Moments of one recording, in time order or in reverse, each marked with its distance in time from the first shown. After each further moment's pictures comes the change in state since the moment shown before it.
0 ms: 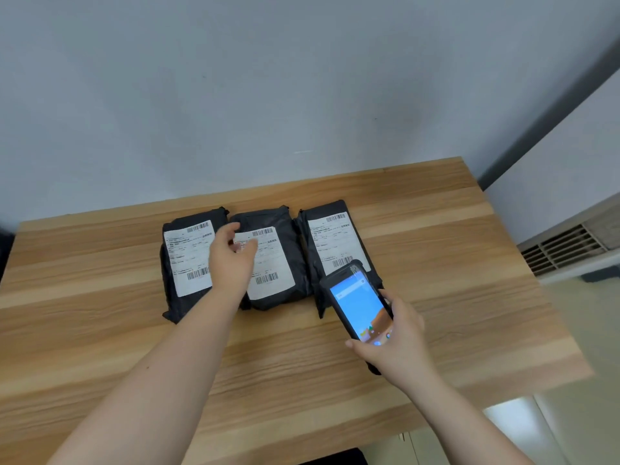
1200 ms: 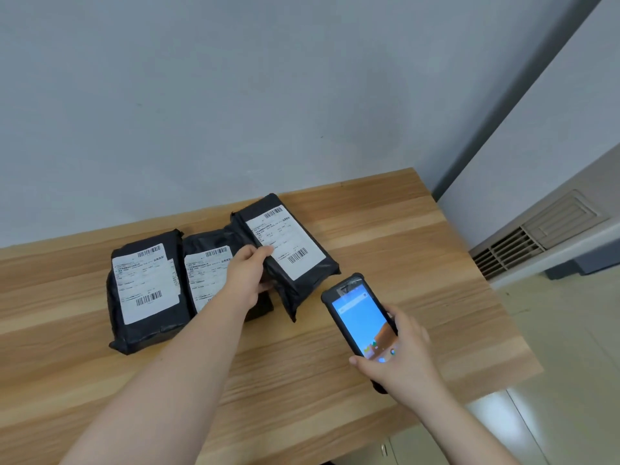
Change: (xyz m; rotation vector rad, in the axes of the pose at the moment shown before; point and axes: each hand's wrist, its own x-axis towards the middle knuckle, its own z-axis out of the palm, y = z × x) left_hand -0.034 0.049 0.096 -0.379 -0.304 -0.437; right_hand -0.004 0.030 -0.083 -0.034 0.027 0.052
